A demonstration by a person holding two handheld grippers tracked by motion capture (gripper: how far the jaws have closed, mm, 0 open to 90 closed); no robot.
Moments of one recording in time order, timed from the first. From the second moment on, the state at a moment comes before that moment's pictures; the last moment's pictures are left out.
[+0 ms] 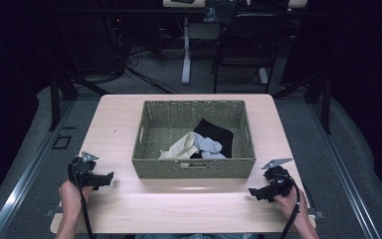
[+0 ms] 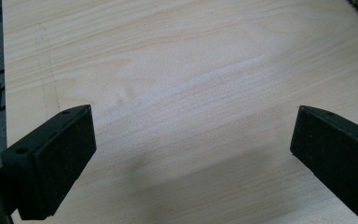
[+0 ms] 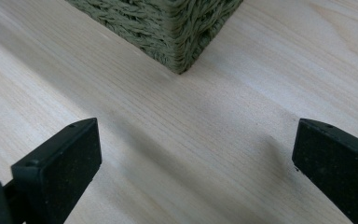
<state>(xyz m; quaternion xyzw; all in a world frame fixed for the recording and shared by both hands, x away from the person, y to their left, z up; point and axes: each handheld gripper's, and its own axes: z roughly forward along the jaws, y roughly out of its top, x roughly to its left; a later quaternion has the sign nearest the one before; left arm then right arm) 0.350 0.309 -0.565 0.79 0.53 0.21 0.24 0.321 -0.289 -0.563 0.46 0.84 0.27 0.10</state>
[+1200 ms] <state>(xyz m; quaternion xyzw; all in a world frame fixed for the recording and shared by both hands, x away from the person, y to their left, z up) 0.350 0.310 -0.539 0.77 0.54 0.21 0.29 0.319 -0.287 -0.564 0.45 0.85 0.26 0.10</state>
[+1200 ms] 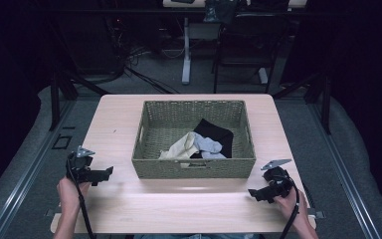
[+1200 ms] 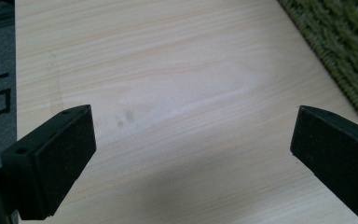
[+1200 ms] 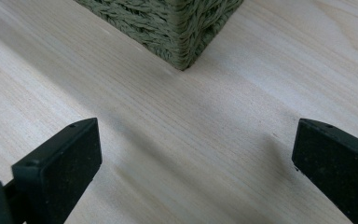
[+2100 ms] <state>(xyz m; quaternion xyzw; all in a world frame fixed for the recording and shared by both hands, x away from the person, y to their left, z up) 0.361 0.262 -0.448 0.78 0.47 0.21 0.35 0.318 -0.286 -0.566 0.46 0.84 0.26 0.11</state>
